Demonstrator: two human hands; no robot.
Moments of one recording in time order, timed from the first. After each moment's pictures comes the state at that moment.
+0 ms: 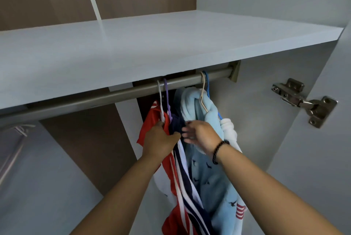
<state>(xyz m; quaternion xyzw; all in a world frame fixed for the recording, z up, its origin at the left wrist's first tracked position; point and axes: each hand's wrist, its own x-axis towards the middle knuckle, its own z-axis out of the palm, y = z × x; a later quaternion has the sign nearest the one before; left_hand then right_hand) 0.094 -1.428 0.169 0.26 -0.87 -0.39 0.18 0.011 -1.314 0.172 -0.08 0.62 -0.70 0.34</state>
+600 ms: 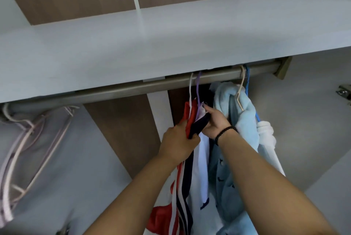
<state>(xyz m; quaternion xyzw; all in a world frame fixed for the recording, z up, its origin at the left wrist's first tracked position) 0.123 -1.447 0.163 0.21 -0.90 -0.32 0.20 -0.020 -1.392 0.153 0.04 0.39 -0.80 0.46</state>
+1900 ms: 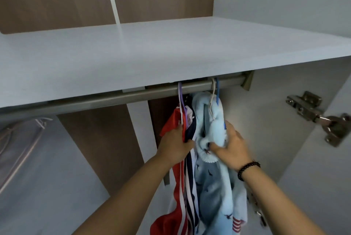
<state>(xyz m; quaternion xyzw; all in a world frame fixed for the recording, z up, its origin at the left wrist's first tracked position) 0.080 -1.419 0.163 0.16 -0.91 -0.33 0.16 -0.007 -1.254 0.157 -0.23 0.89 -0.40 0.04</state>
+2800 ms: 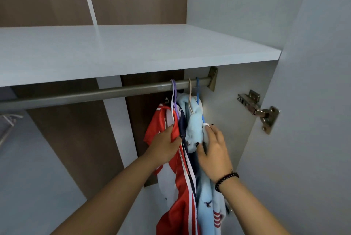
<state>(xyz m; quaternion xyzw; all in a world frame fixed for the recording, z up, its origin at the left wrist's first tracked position) 0.073 -1.361 0.160 0.13 -0.89 -0.42 0.12 0.027 -1.199 0.158 -0.27 0.87 -0.40 -0.07</state>
